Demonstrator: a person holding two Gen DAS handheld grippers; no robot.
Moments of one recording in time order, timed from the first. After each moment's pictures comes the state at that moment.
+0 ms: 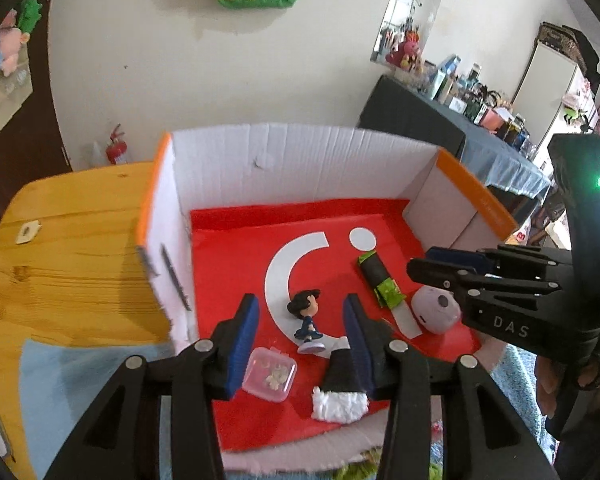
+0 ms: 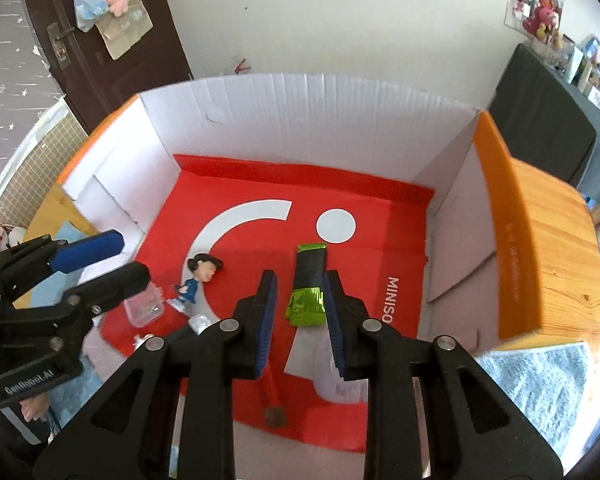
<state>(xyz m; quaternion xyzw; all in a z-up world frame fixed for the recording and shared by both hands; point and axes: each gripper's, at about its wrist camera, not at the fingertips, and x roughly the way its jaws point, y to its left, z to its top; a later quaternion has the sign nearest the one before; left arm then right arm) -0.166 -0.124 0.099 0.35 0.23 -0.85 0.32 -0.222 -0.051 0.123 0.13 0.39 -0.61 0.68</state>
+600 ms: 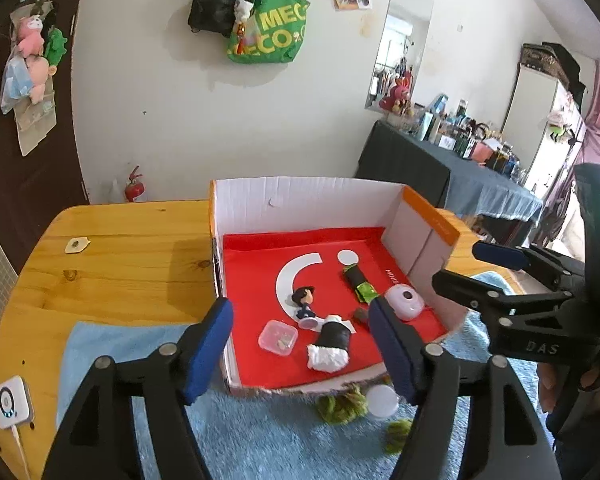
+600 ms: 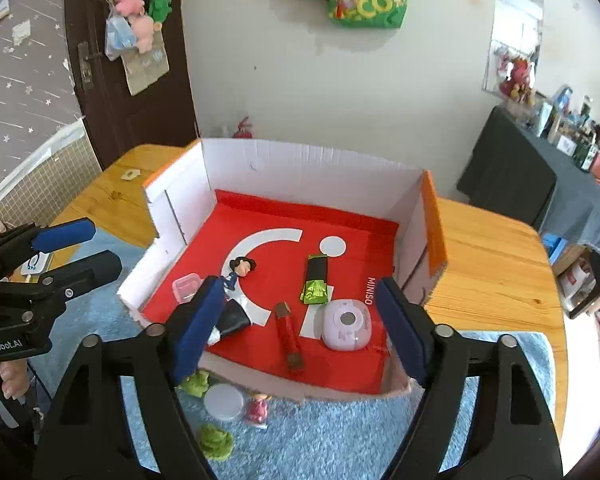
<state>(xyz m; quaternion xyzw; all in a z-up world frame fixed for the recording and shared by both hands) -0.105 -0.058 0.147 0.28 0.18 -0.88 0.35 -0.206 0.054 0.141 0.02 0.31 -0.63 0.71</state>
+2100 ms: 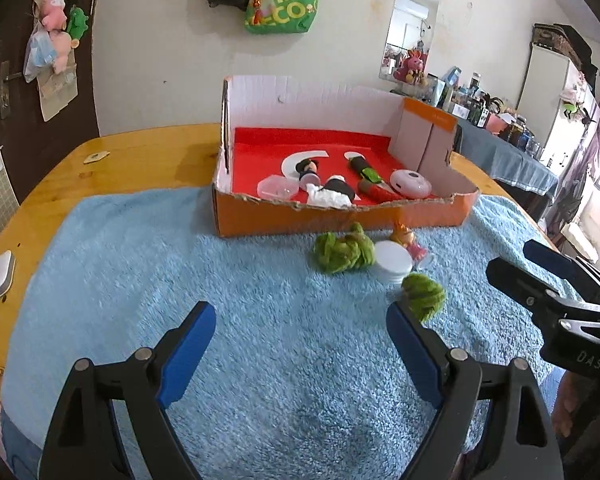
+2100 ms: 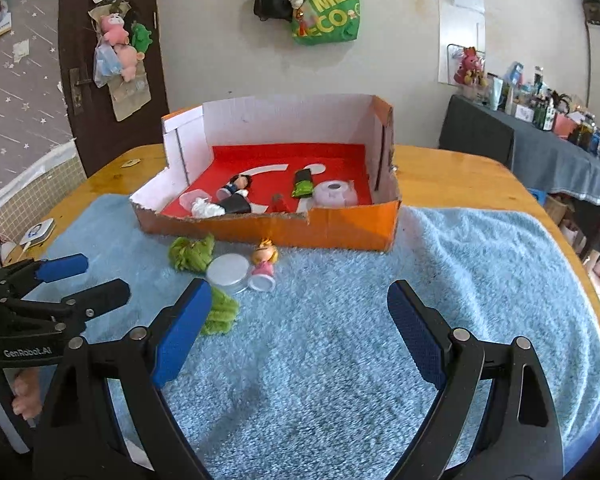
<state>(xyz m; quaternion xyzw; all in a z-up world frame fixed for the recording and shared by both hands) -0.069 0.028 0.041 0.31 0.19 -0.85 0.38 -0.251 0.144 0.032 0.02 0.24 -0.67 0.71</state>
